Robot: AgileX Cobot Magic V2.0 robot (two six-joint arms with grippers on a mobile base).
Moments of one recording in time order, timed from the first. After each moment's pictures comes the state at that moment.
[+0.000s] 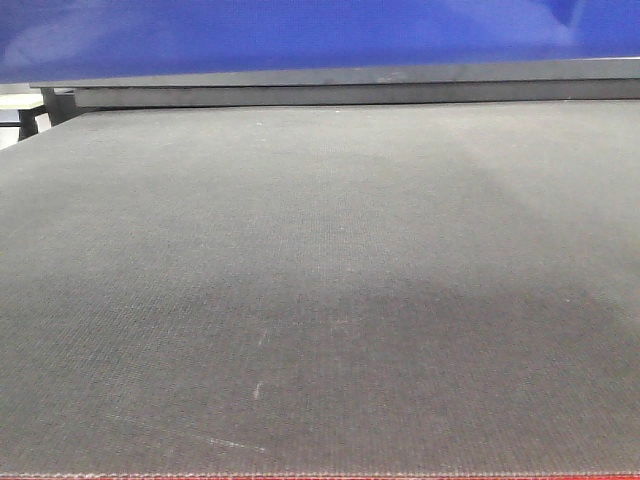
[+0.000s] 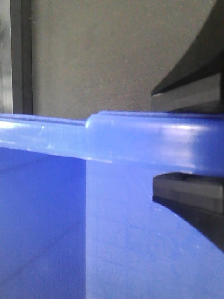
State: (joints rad) left arm -0.07 1.01 -1.39 0.02 0.87 -0.05; right arm 0.24 1.06 -1.47 0.06 0.91 0.10
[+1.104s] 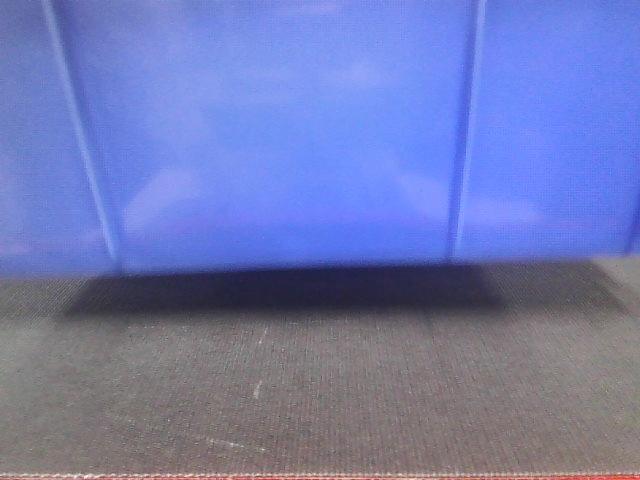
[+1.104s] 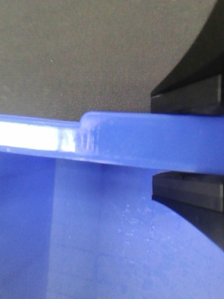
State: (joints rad) left arm -0.06 1.61 -1.51 0.02 0.82 -0.04; right arm 0.24 1.65 -1.63 -0.02 0.99 0.10
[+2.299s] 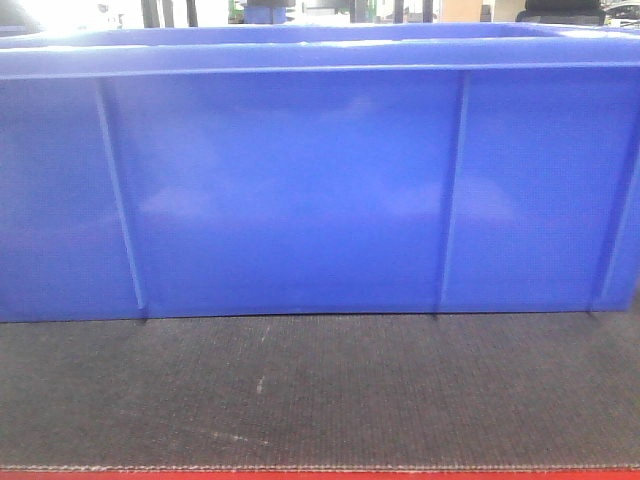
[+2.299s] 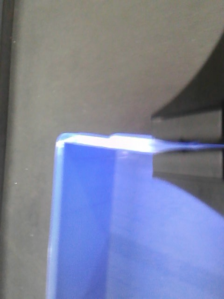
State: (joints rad) left arm -0.06 1.15 -1.33 0.02 0.74 -0.04; right arm 0.23 1.16 -1.45 -0.02 0.92 0.07
